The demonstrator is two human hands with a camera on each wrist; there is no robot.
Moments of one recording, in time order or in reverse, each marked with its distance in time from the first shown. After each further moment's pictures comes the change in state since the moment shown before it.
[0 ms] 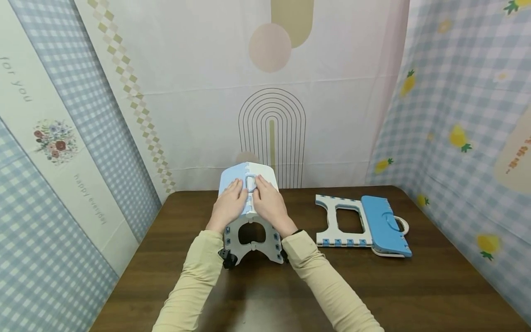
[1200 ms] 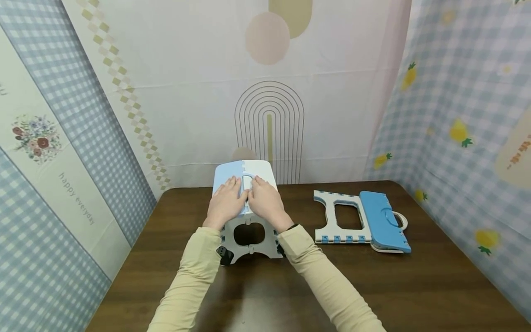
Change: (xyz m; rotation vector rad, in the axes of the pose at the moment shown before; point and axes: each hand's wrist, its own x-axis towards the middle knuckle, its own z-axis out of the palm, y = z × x) left_hand 0.010 -0.004 -0.001 0.225 -0.100 0.025; right_hand 0.012 0.002 0.006 -0.278 -0.094 -0.037
